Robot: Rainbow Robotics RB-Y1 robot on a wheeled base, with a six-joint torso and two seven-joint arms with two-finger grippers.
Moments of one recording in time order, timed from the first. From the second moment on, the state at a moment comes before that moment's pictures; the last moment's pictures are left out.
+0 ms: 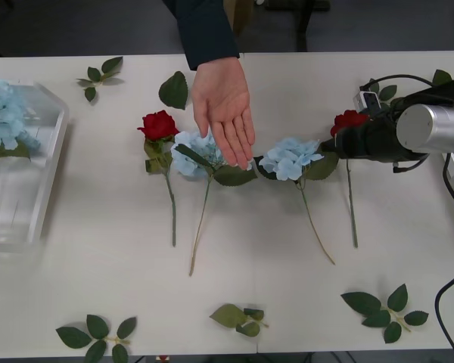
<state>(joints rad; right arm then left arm) -0.61 -0.56 0.17 -1.17 -0.83 1.01 1.59 -0.49 1.51 -0.44 -1.21 1.97 1.43 -1.85</state>
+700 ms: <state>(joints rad) -0.61 -0.61 0.00 -1.15 -0.86 1.14 1.73 -0.49 1.44 -0.40 -1.10 1.73 1.11 -1.85</state>
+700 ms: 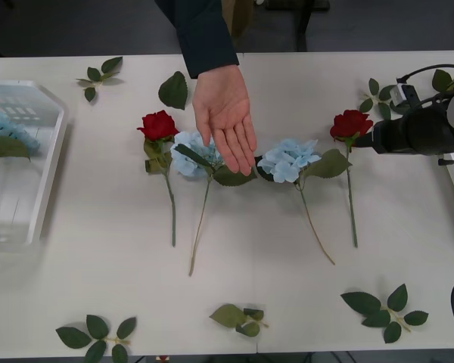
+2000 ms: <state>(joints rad) -0.61 -0.56 0.27 -1.14 -0.84 0.93 1.62 -0.49 1.41 -0.40 -1.01 1.72 1.18 -1.85</state>
